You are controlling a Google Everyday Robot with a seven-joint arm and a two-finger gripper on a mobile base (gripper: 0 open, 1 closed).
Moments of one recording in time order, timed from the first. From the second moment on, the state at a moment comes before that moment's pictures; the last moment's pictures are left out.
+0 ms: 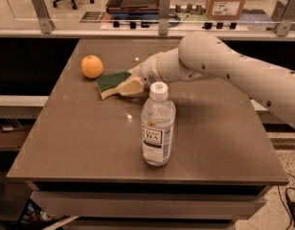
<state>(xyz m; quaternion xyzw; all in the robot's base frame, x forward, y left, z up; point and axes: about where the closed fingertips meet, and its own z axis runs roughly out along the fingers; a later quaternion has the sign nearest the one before) 0.646 0.048 0.833 -0.49 0.73 0.21 0.42</state>
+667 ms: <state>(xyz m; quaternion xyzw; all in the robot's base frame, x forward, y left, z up) 0.644 0.052 0.832 -0.49 0.73 0.21 0.42</state>
